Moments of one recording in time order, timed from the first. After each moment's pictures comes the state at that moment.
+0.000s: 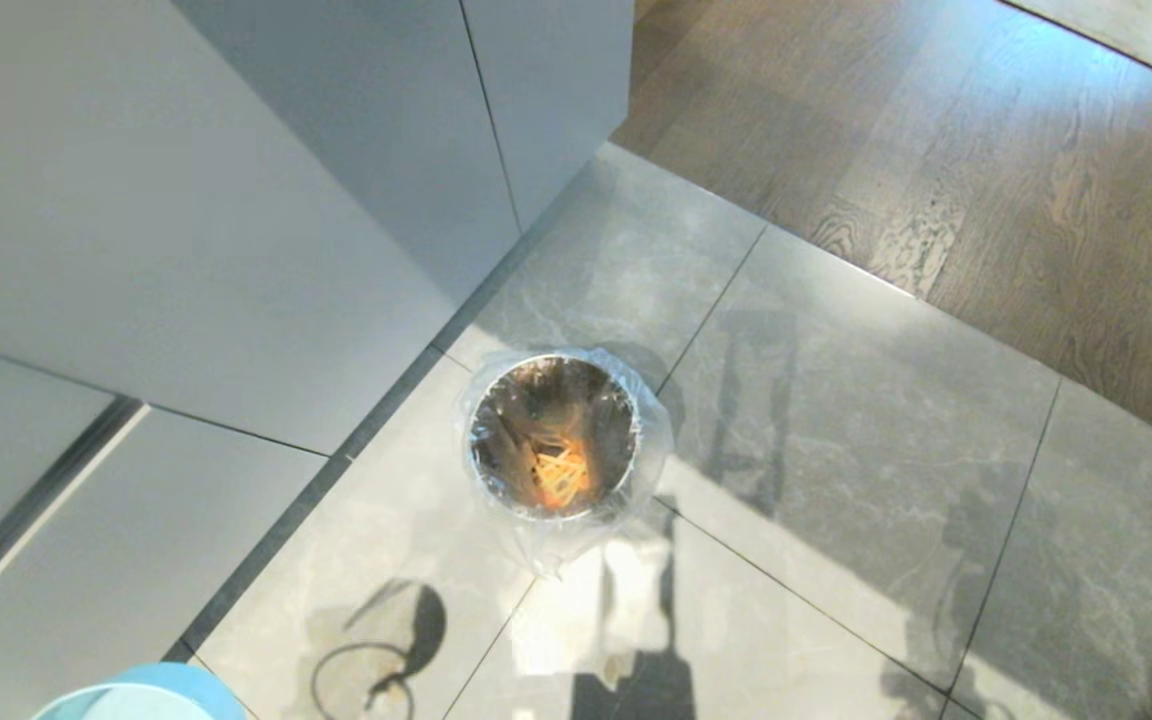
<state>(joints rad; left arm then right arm) -0.01 0.25 0.00 -0.03 0.02 -0.09 0.00 0.00 0.00 -0.01 -0.06 0.10</state>
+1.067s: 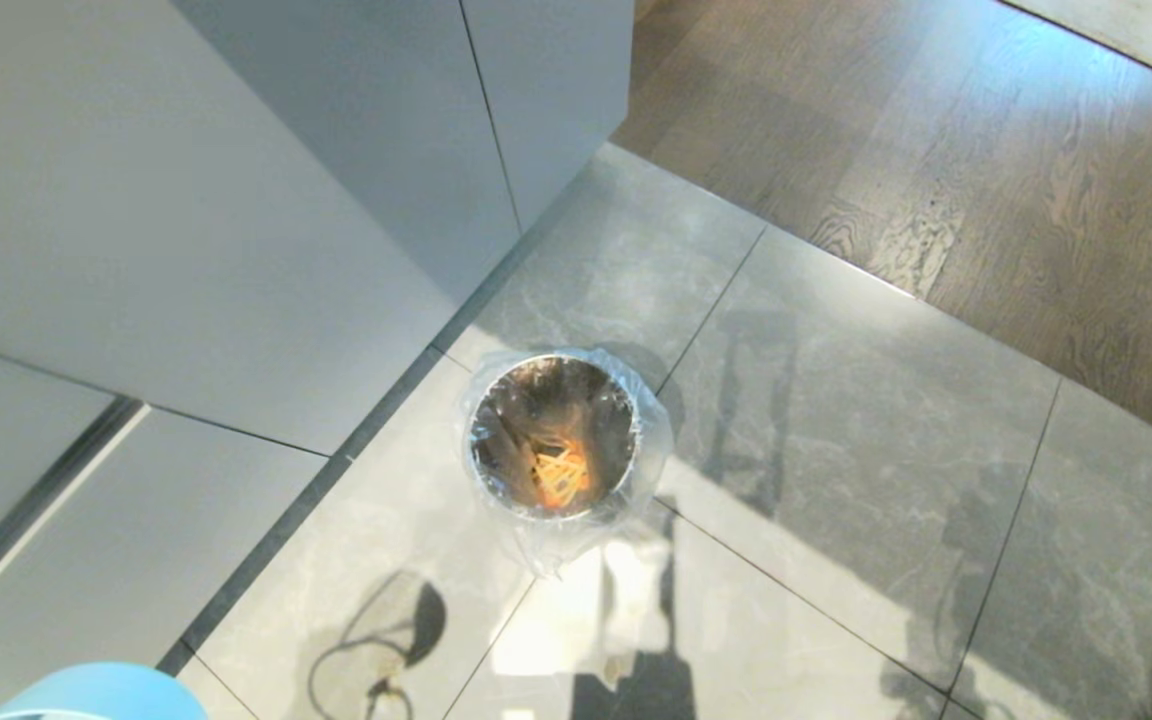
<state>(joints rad) -0.01 0.00 0.00 -0.03 0.02 -0.09 0.00 0.00 0.00 -0.01 -0.06 0.10</state>
